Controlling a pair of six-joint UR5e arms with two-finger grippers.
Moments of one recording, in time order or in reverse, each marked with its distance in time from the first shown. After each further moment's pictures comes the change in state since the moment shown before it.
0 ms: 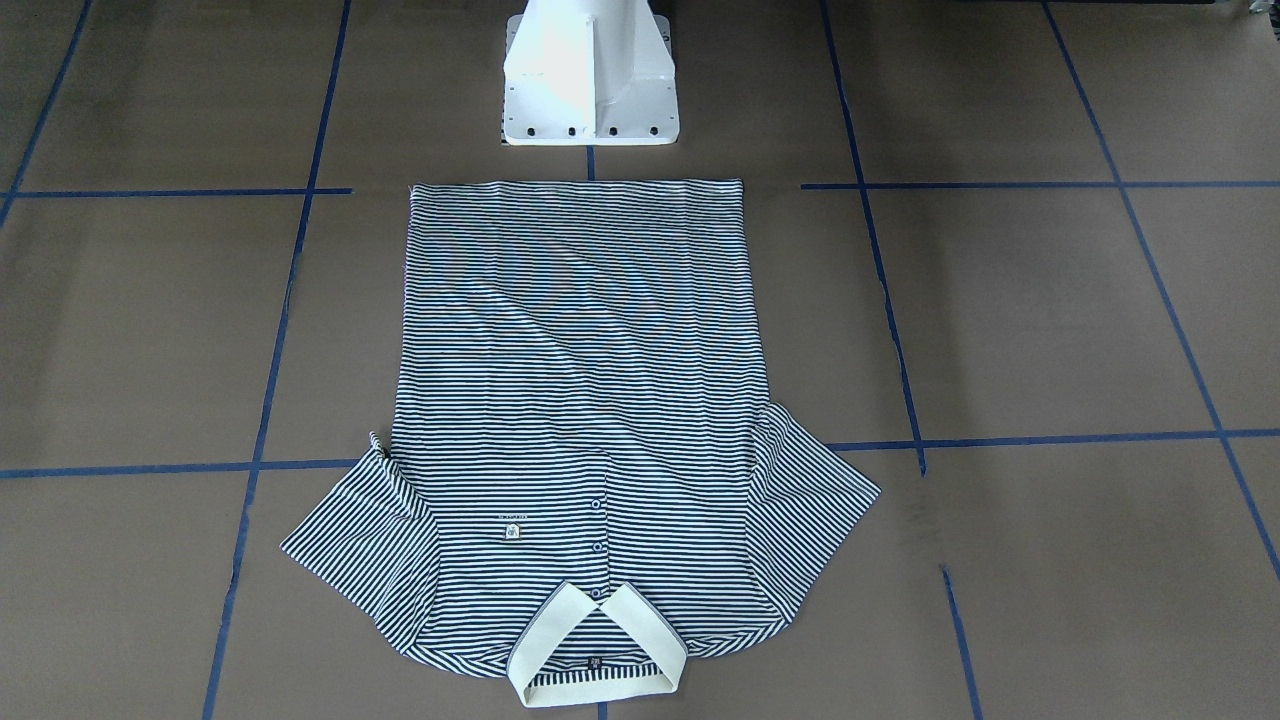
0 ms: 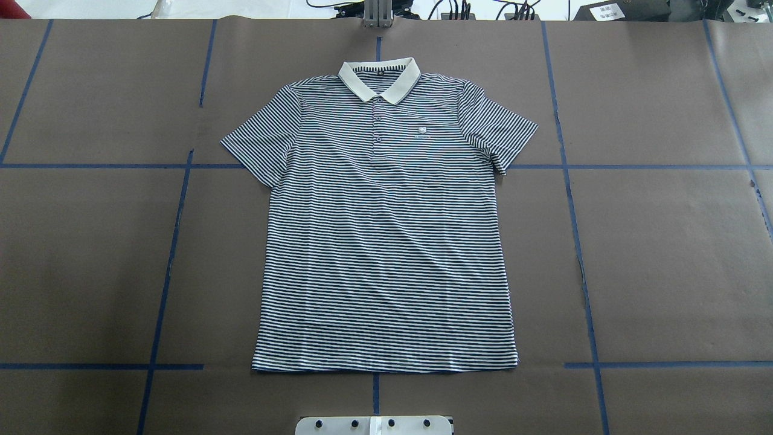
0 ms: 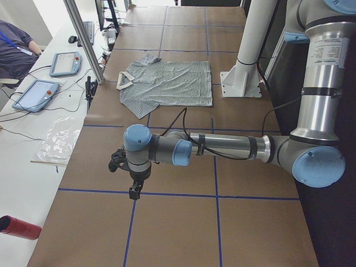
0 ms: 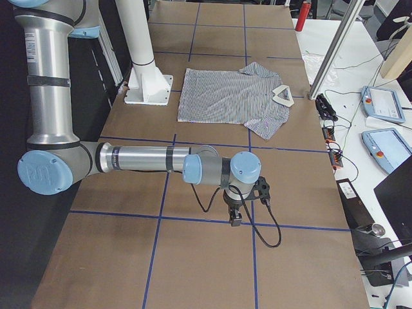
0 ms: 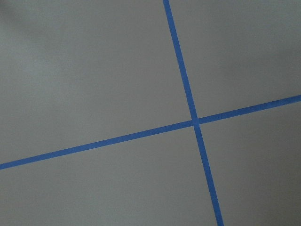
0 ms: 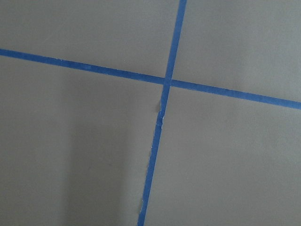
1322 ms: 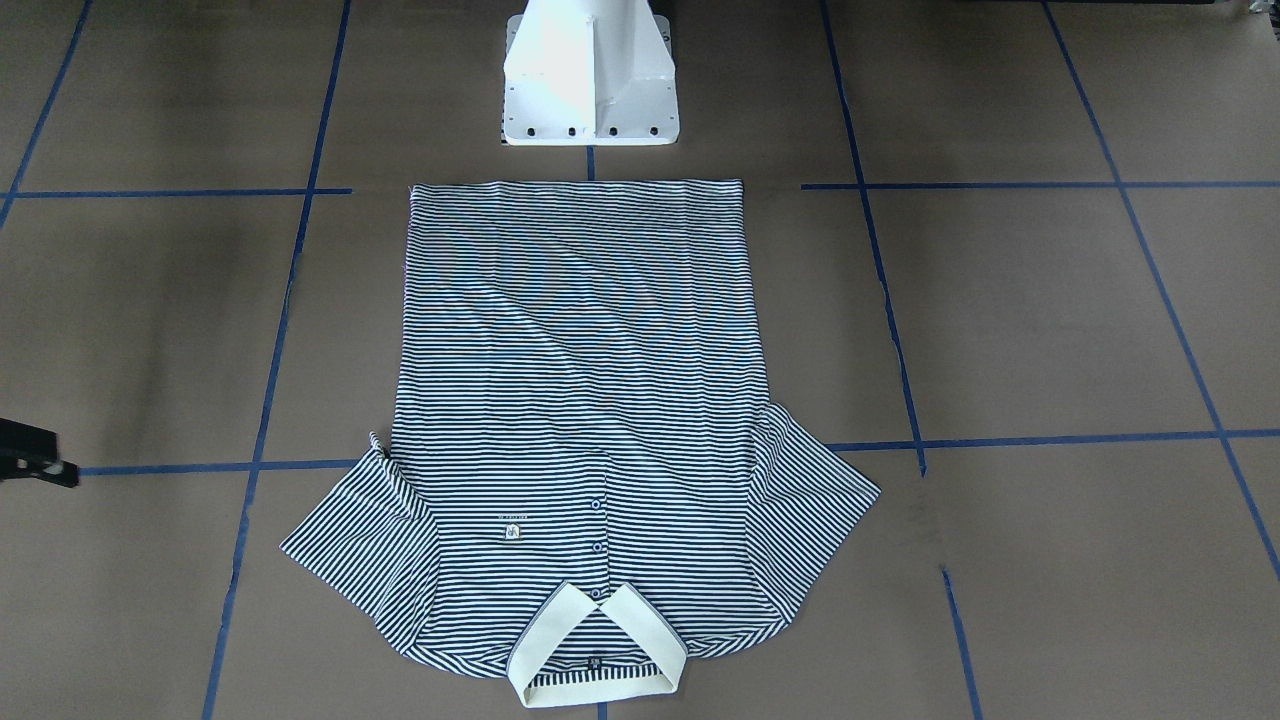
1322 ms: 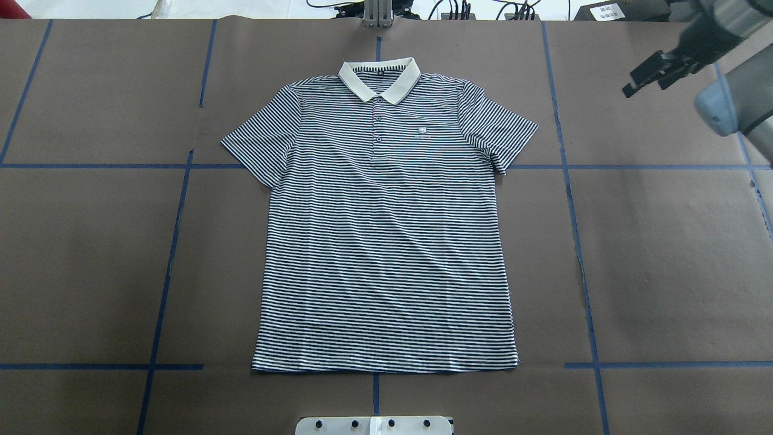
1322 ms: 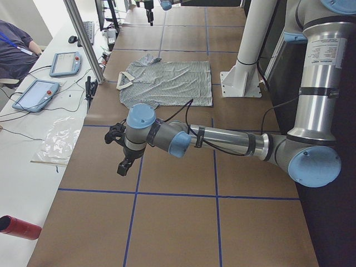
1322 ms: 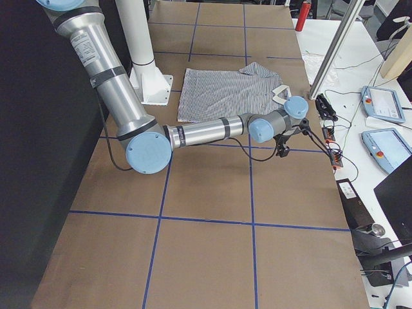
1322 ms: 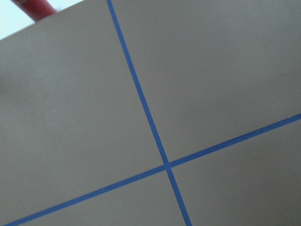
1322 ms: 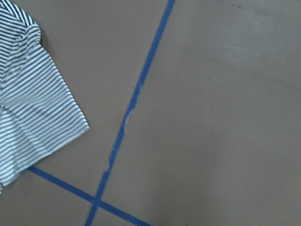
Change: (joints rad) left arm 0.030 -0.019 -0.066 -0.220 -0.013 -0.100; right arm -0.363 0.509 -0.345 0.408 0.064 0.502
